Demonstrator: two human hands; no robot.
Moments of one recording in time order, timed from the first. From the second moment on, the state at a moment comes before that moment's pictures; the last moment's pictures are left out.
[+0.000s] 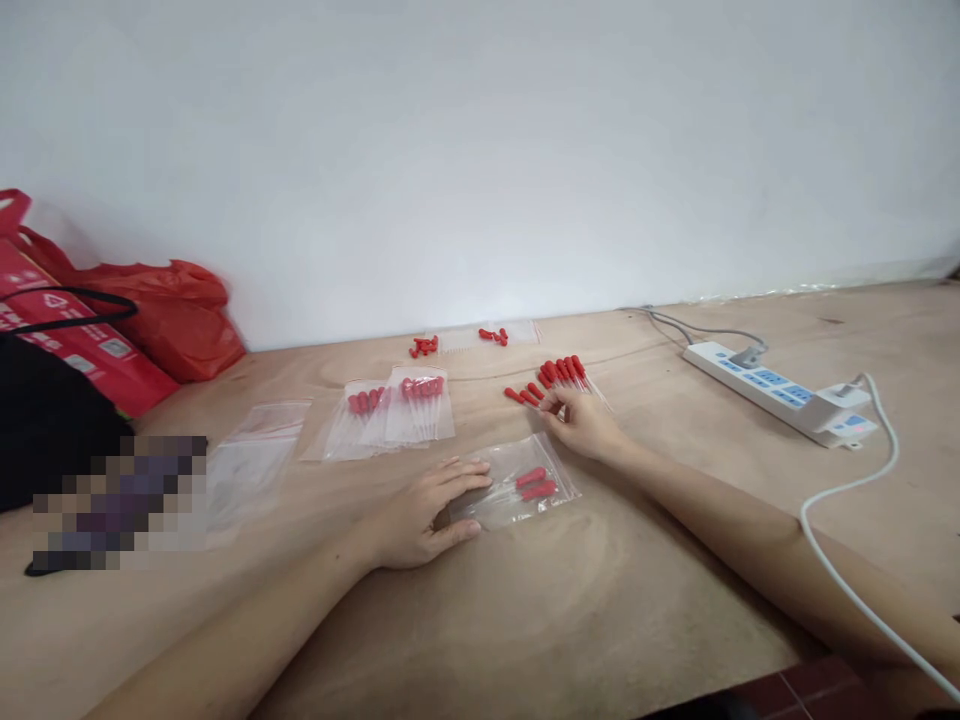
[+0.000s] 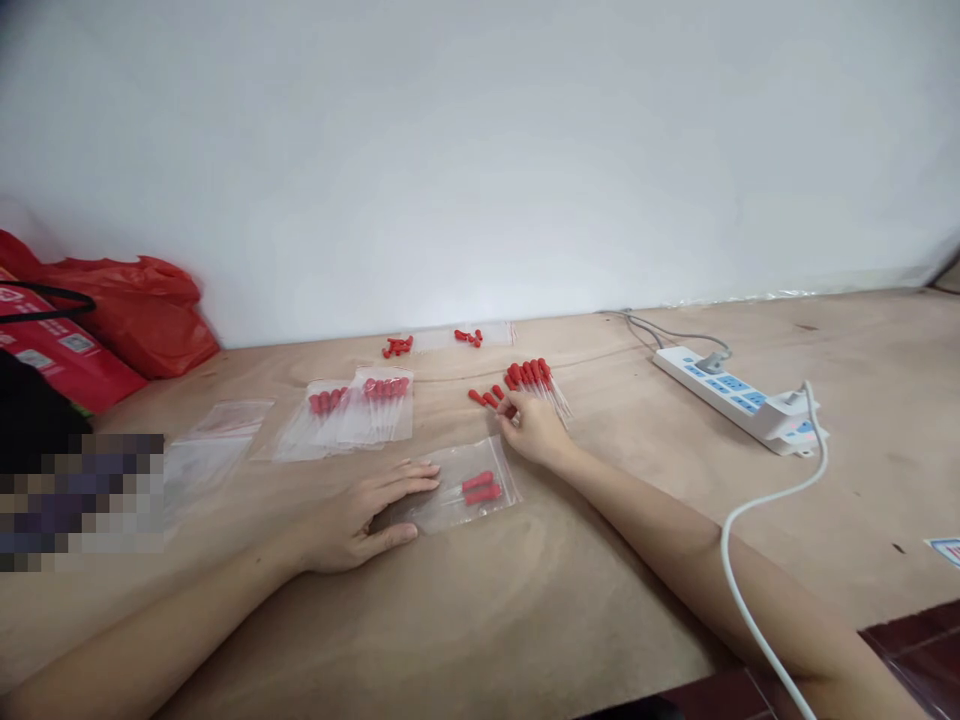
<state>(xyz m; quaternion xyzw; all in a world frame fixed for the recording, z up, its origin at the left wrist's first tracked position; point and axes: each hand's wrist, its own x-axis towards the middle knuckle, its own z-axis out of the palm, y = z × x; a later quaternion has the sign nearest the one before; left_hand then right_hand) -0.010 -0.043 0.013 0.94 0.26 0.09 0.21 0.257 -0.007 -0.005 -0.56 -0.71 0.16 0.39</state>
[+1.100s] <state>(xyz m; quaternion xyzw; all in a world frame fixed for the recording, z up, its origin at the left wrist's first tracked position) -0.010 -0.042 0.013 0.94 0.25 0.10 0.21 0.280 -0.022 -0.020 -0.49 -0.34 0.47 0.65</state>
